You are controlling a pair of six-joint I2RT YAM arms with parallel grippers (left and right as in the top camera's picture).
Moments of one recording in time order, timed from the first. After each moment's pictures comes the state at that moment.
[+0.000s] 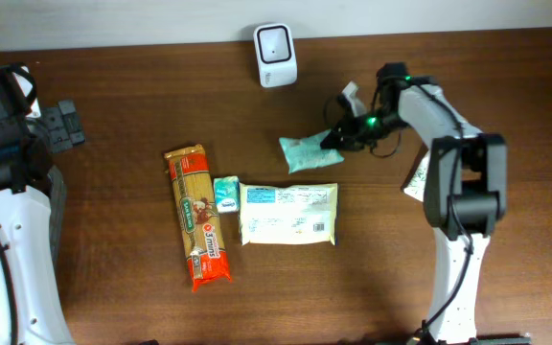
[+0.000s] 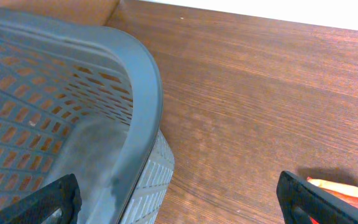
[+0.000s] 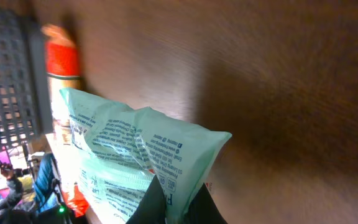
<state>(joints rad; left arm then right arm) 0.28 1.46 1.52 -0.81 -0.23 0.07 0.04 2.33 1.81 -0.99 -0.88 -0.16</state>
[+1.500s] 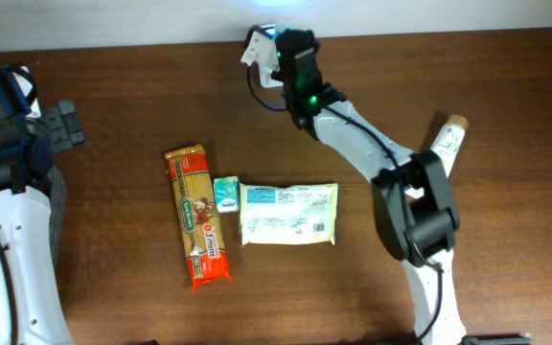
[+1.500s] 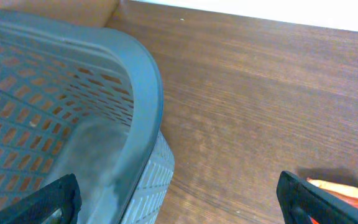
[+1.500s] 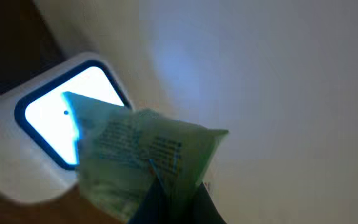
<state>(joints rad) 0.28 1.45 1.52 -0.81 -0.23 0.07 0.44 2.27 1.83 0.11 0.37 -1.01</state>
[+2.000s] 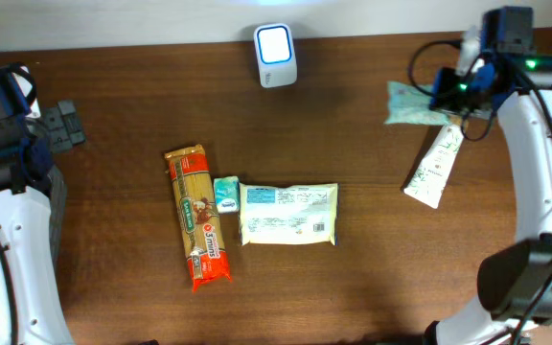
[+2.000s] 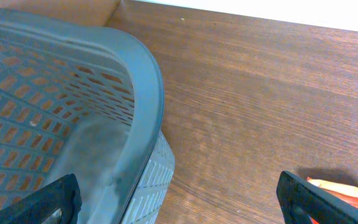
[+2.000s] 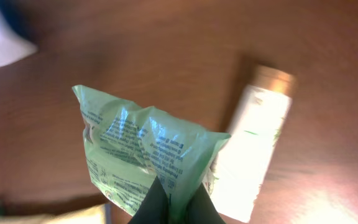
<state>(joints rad) 0.28 1.45 1.52 -0.81 -0.23 0.07 -0.16 1.81 1.79 -1.10 -0.10 0.17</state>
